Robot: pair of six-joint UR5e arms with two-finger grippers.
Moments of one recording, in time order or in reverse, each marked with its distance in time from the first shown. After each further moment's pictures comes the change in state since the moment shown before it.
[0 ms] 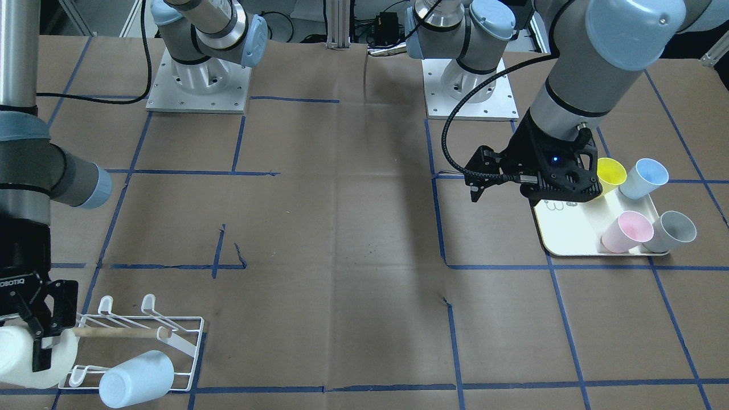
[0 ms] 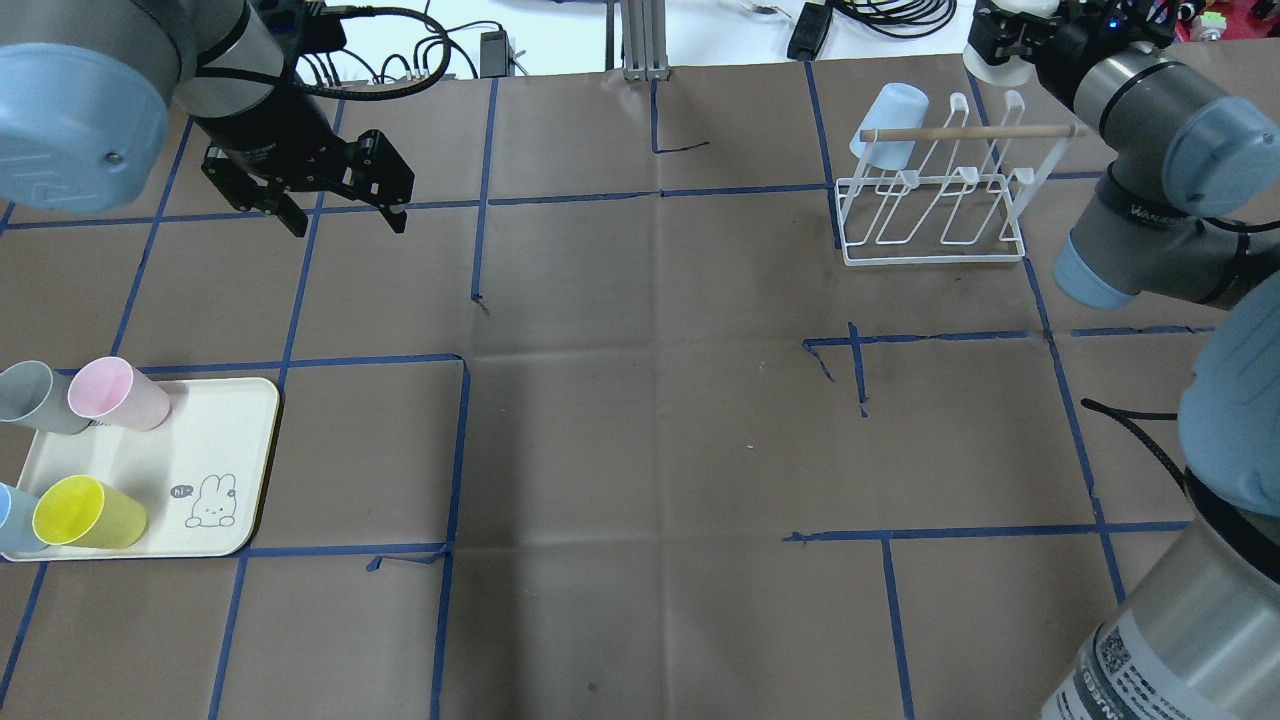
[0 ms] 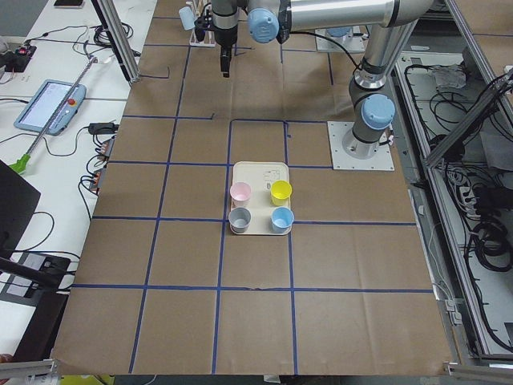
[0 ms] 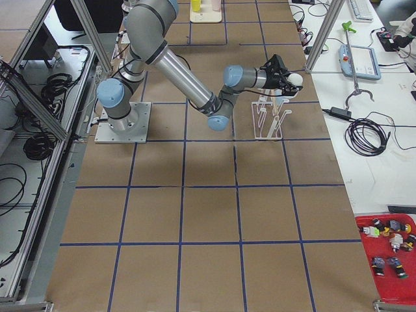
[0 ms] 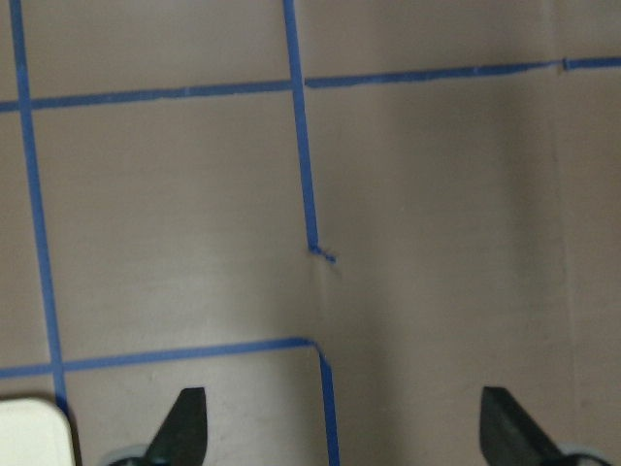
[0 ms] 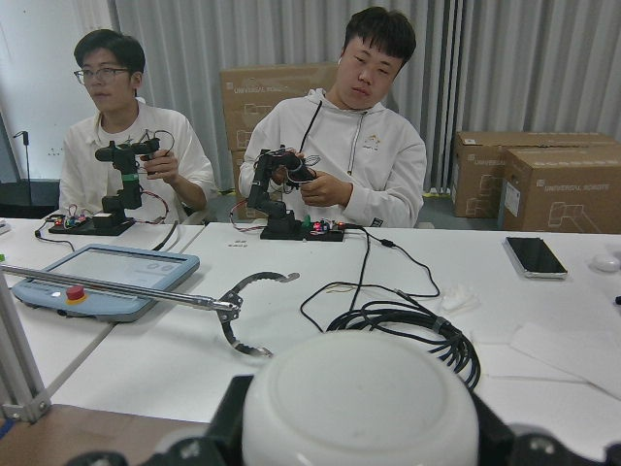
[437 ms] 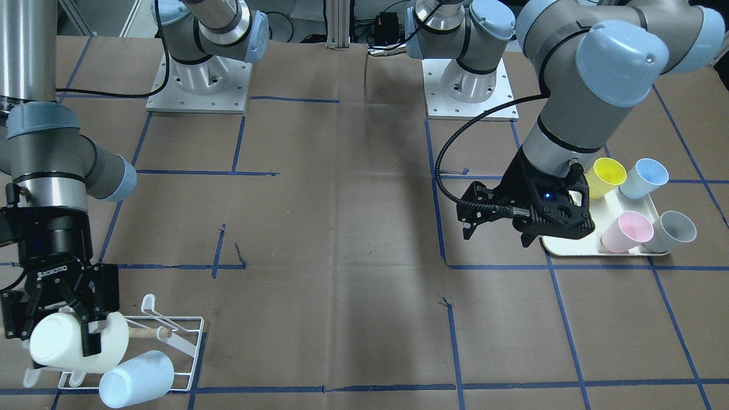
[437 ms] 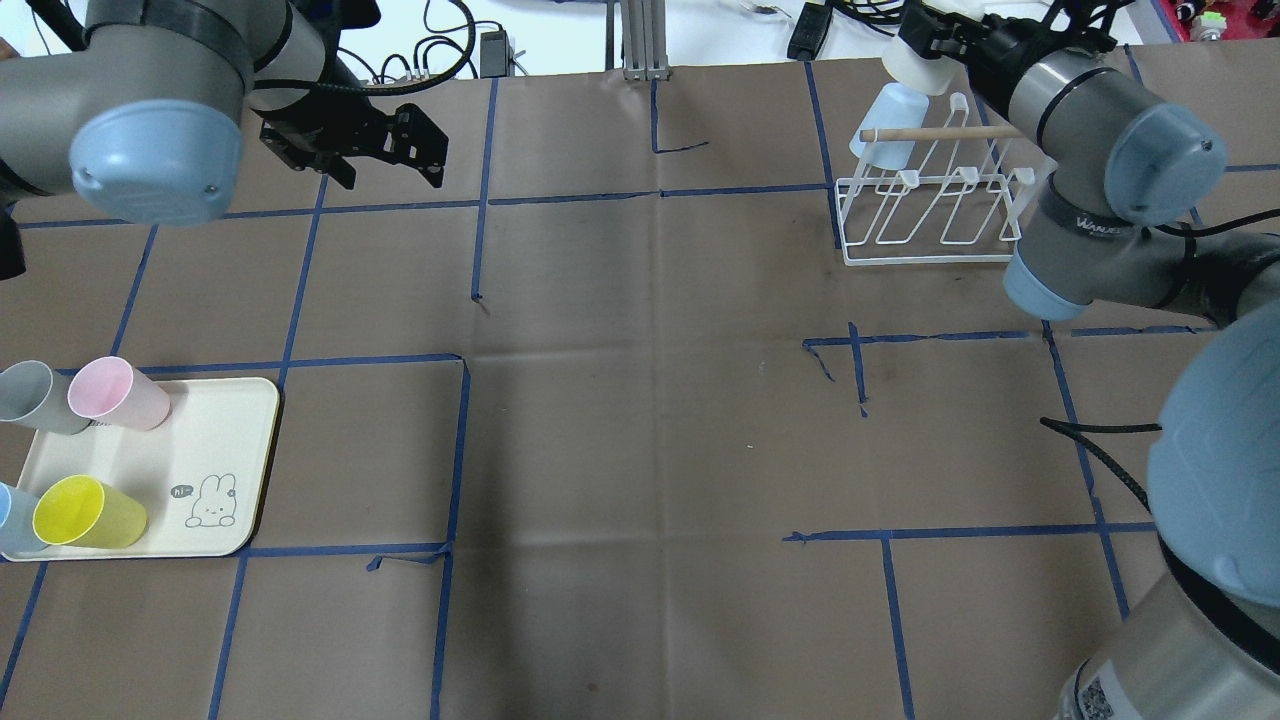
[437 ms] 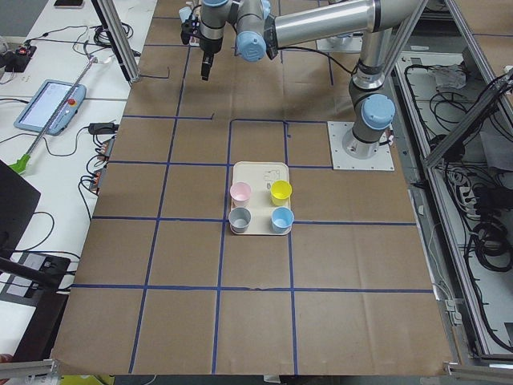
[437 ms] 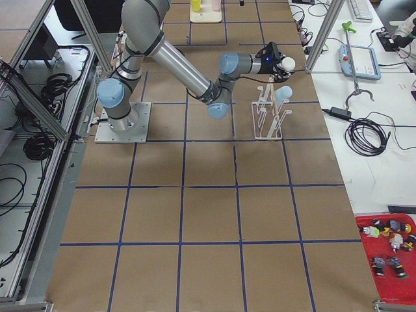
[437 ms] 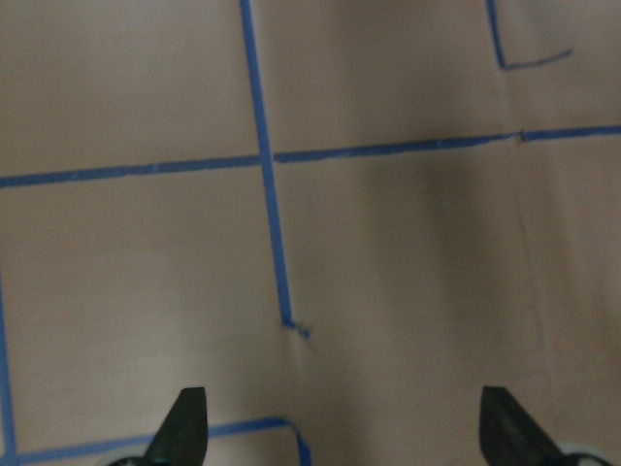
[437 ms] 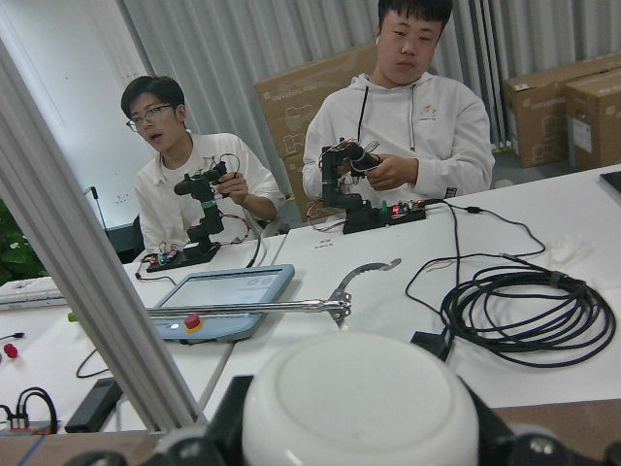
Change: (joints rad) left arm -0.003 -0.085 0.006 0.191 -0.038 0.058; right arm 0.073 -0.061 0.066 0.000 0.023 0.217
